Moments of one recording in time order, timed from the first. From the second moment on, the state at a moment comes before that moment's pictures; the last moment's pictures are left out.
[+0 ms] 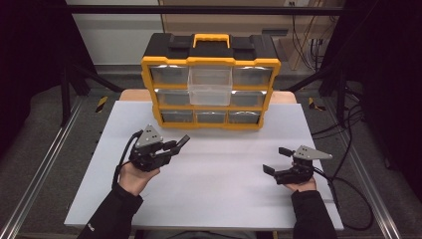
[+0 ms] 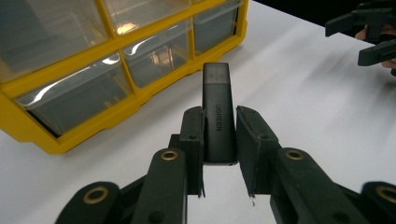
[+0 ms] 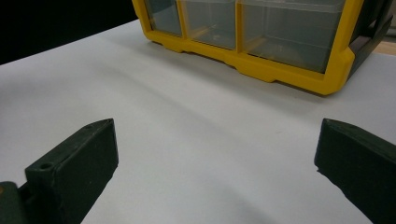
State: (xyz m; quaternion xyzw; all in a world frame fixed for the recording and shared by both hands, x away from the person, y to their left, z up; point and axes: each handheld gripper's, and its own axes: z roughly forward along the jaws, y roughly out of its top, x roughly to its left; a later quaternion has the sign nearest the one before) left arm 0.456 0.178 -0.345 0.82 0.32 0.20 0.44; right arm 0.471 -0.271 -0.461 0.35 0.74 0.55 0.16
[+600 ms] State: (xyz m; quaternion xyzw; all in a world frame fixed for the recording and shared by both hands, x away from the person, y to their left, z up) left arm 0.459 0.176 -0.324 0.81 0.31 0.21 0.45; right arm 0.471 -0.271 -0.461 0.35 0.74 0.55 0.16
